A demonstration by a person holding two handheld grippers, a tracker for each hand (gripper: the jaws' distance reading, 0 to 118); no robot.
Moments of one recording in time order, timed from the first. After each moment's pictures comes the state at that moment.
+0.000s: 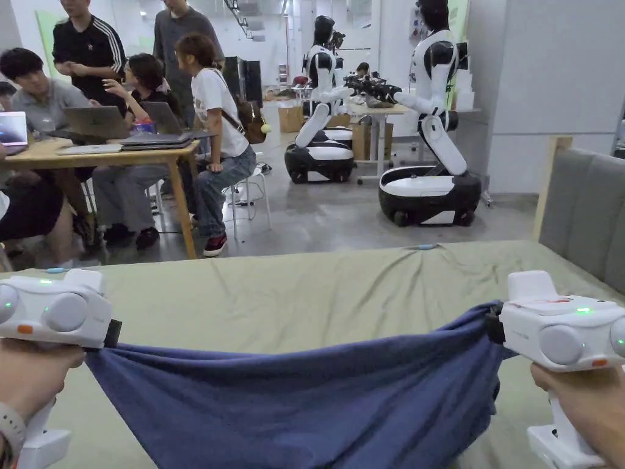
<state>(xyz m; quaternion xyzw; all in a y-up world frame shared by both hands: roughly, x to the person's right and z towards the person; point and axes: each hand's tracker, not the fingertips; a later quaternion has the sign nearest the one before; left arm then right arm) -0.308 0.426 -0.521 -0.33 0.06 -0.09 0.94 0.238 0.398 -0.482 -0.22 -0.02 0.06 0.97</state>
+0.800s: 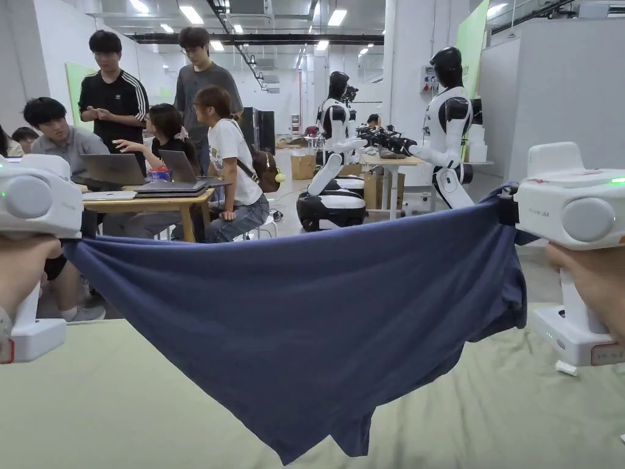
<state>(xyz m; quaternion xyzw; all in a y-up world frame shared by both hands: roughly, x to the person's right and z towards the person) -0.349 0.581 -0.620 -0.16 0.11 -0.03 0.98 0.207 0.577 -0.586 -0.05 -0.03 0.07 1.00</state>
